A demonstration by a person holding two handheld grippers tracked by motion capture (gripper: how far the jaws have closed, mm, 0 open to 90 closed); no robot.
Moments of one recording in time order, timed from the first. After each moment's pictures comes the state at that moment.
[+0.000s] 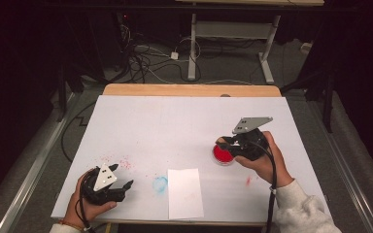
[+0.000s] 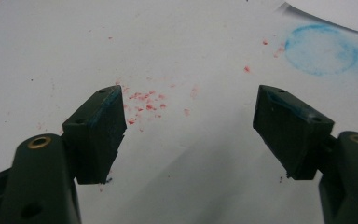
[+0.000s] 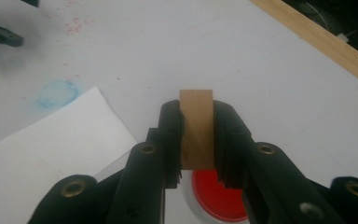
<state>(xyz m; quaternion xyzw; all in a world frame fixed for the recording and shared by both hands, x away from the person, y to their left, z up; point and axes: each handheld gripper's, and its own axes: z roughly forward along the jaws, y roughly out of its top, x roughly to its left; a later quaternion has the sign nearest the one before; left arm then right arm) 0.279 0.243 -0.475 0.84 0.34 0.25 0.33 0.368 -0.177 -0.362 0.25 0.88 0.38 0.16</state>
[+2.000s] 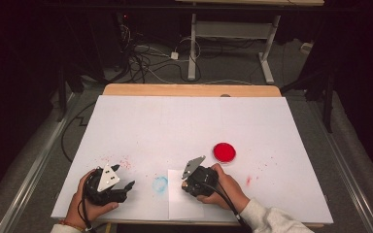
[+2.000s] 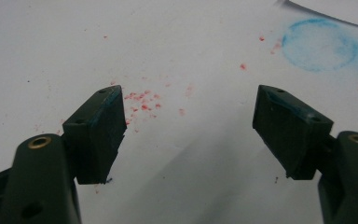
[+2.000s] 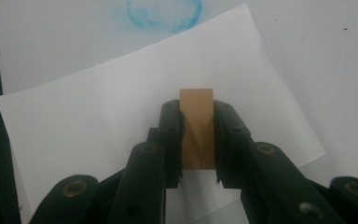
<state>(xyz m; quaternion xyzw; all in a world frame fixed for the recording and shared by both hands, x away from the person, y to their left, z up) 0.279 0.238 -0.475 0.85 0.33 0.25 0.32 0.329 -0.071 -0.462 0.15 0.95 0.26 0.07</state>
